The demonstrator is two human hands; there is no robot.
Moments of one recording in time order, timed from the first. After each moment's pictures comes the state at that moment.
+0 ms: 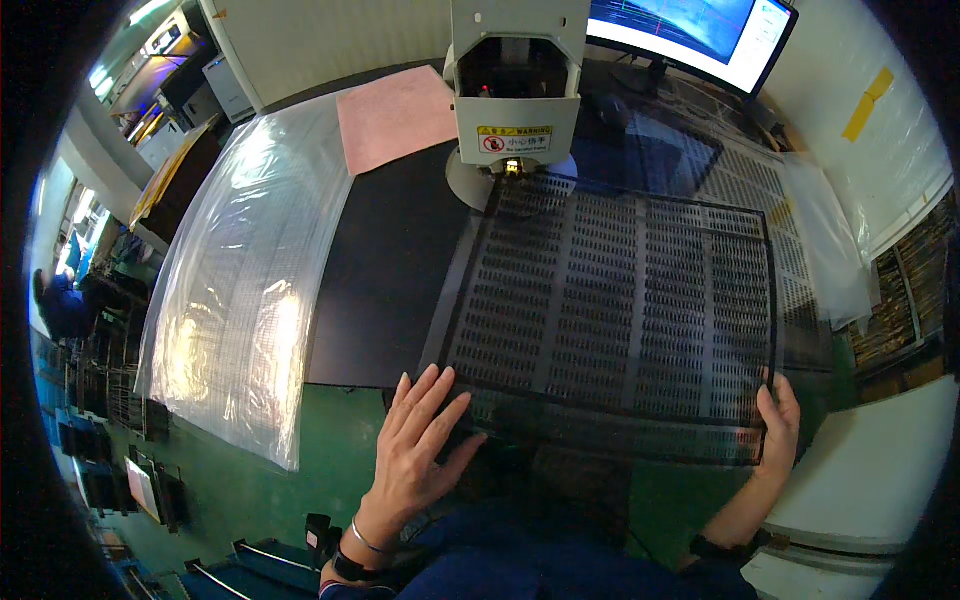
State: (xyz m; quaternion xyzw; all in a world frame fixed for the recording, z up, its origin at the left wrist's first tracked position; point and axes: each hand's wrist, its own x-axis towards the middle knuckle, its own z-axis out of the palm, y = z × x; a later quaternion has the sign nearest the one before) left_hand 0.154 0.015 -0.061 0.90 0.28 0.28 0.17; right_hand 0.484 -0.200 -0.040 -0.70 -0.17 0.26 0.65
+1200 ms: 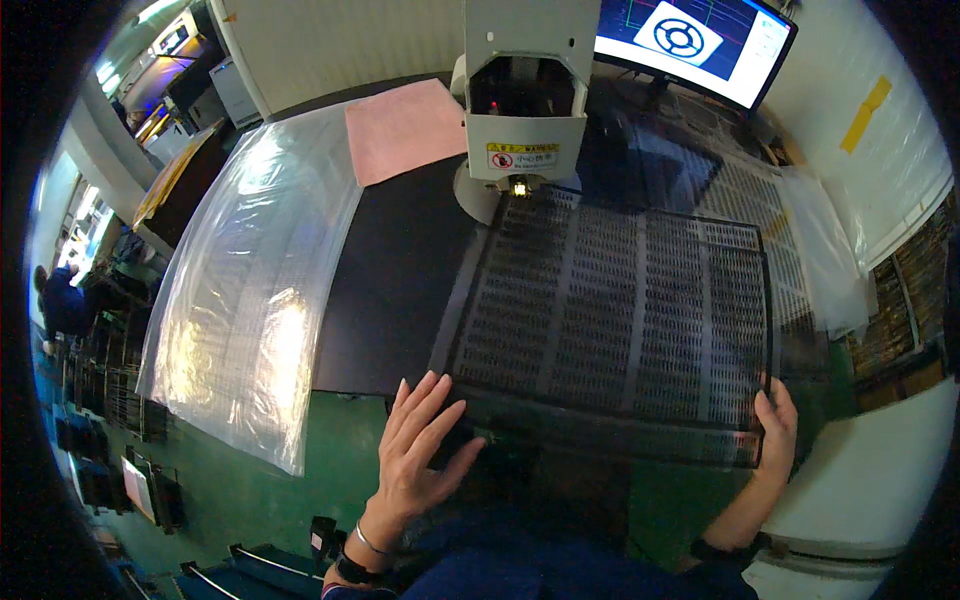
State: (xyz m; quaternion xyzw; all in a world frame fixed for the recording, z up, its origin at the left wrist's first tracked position) left_hand 0.152 0.018 -0.061 0.88 0.28 0.35 0.17; right_hand 0.499 -0.203 -0.047 -0.71 -0.20 0.25 0.62
